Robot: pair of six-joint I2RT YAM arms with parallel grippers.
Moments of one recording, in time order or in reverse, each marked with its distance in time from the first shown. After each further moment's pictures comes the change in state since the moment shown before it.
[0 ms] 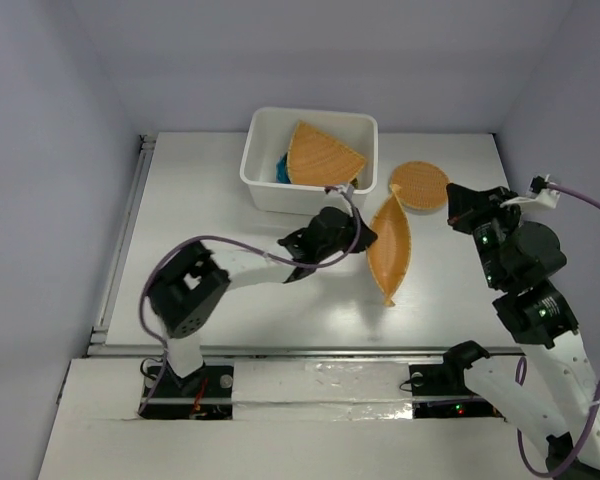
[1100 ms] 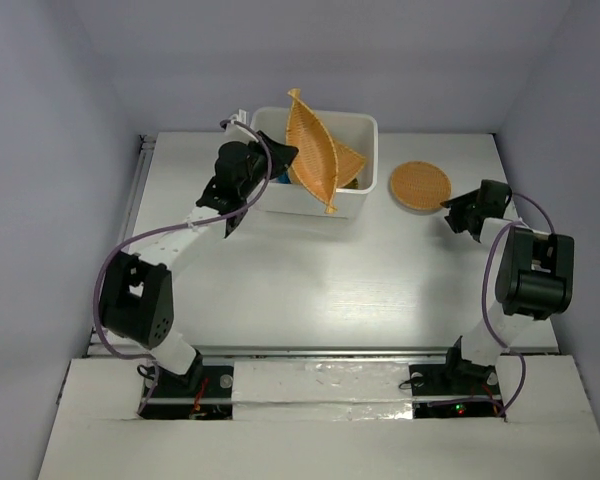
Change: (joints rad) left arm 0.528 -0.316 -0.013 0.028 0.140 -0.015; right arm -0.660 1.077 -0.067 0.372 -0.462 0.474
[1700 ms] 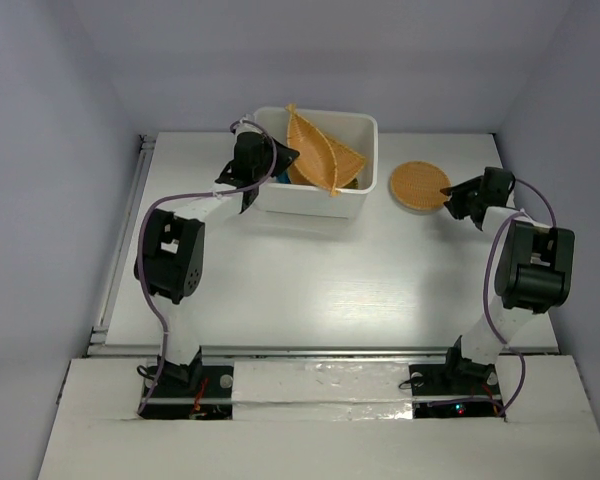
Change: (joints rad) left arm 0.058 0.365 0.237 -0.086 0.021 -0.159; right arm -0.008 0.071 0.127 -0.019 -0.073 0.016
